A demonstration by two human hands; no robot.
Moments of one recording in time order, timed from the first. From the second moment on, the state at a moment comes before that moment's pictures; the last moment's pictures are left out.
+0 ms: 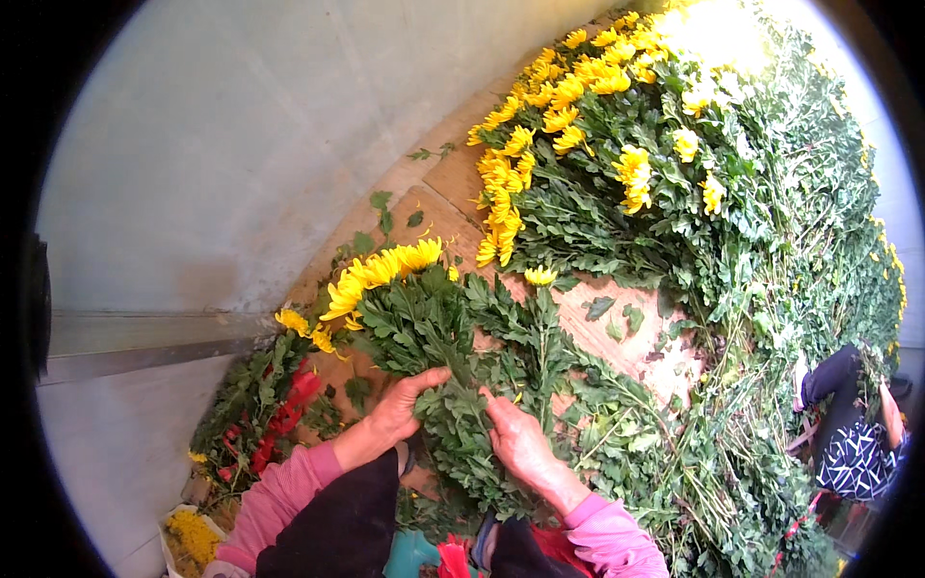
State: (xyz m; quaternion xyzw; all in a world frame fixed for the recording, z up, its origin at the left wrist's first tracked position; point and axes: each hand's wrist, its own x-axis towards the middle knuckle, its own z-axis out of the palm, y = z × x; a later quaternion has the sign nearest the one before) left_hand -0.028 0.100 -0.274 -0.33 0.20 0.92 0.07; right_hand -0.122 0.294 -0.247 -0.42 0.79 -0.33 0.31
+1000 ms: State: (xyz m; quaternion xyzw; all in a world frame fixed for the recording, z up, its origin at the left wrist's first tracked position) left_hand 0.071 0.022 0.196 0.05 0.57 0.71 -0.40; right_hand -0.108 0.489 -0.160 -0.32 0.92 -0.22 0.03
